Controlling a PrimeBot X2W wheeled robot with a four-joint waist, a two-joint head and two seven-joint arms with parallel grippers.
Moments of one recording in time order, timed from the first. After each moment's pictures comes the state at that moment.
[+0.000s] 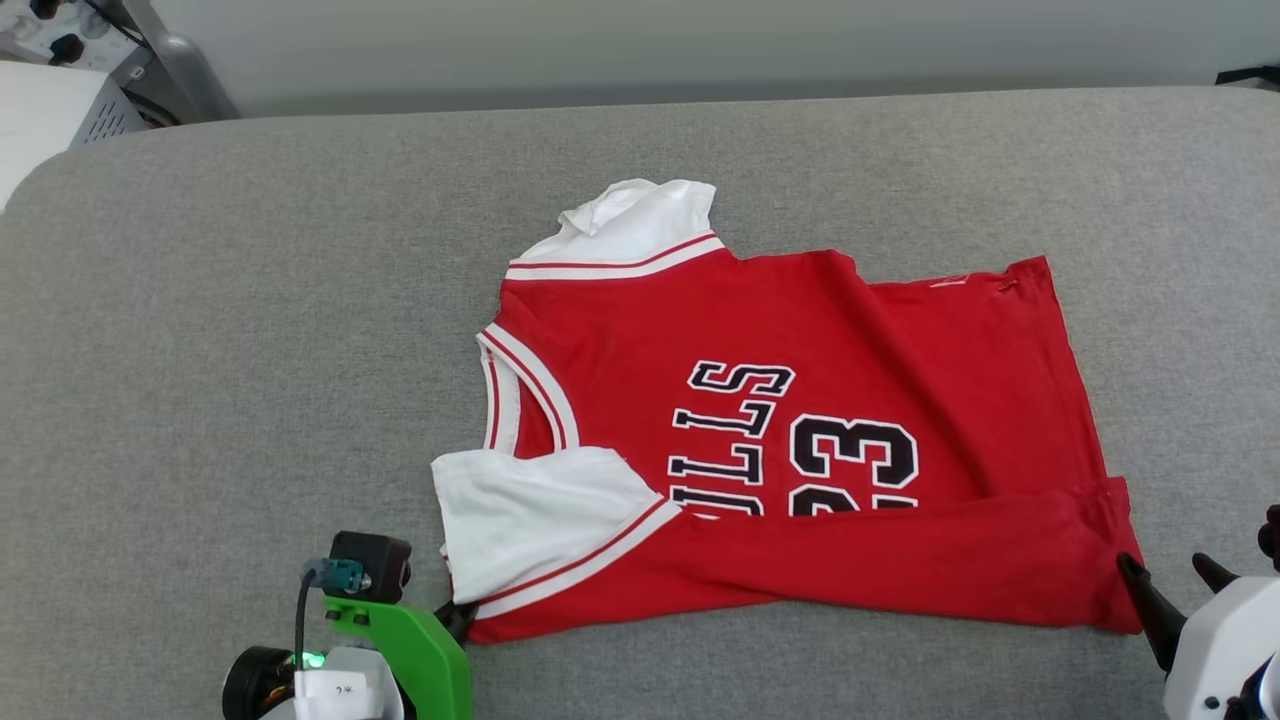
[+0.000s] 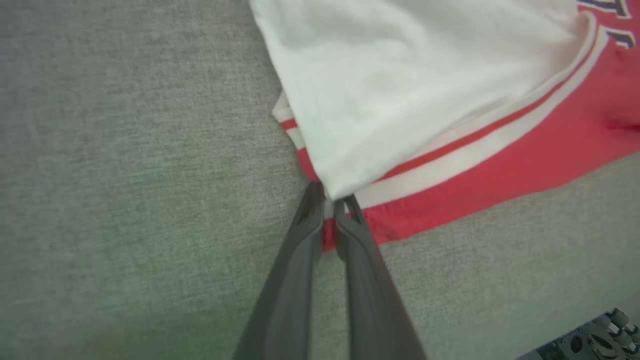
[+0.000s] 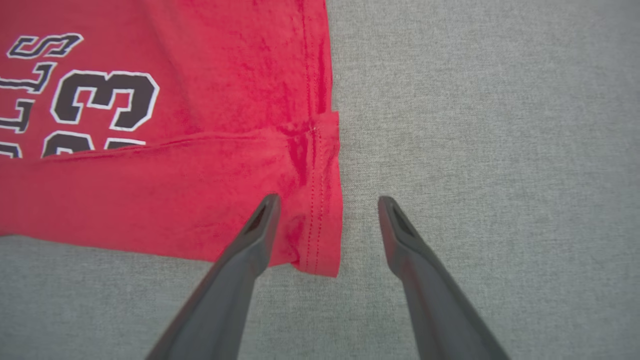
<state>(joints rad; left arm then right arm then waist) -0.20 0.58 -0.78 0.16 -0.90 0.24 0.19 0.12 -0.25 -0.16 -0.18 0.35 0.13 0.57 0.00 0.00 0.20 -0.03</state>
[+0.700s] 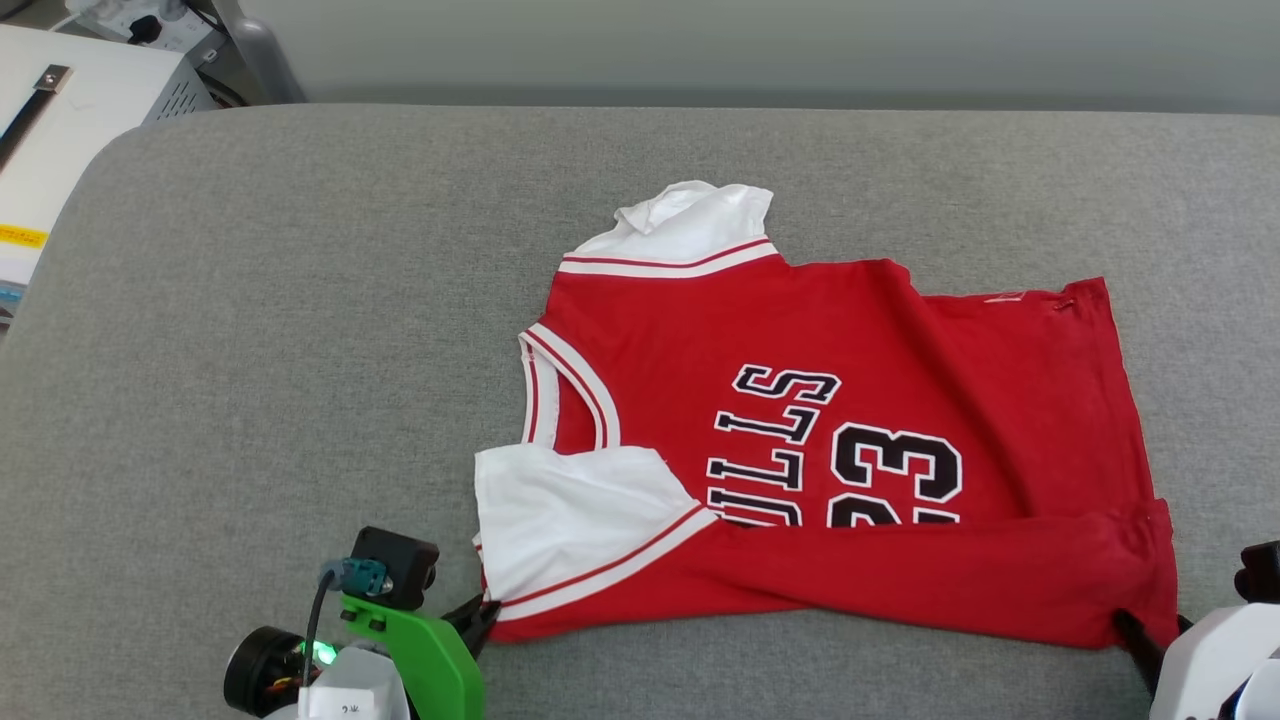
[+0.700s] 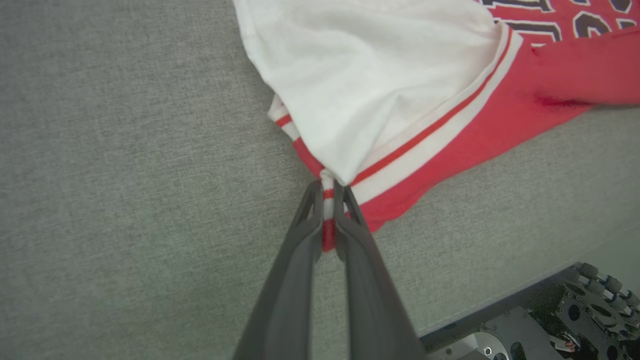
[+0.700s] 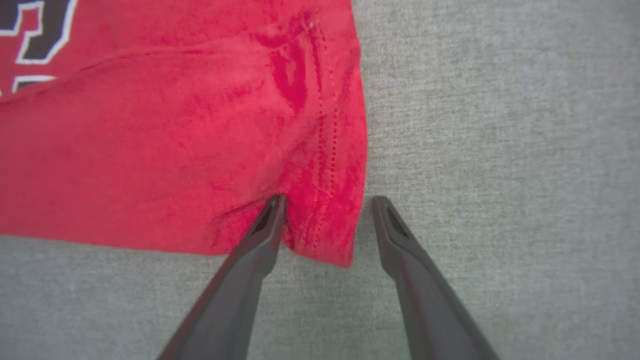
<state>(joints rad) -0.20 0.67 -0.81 -0.08 -0.86 0.27 0.25 0.09 -0.23 -0.16 0.08 0.35 0.13 0.54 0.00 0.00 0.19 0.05</state>
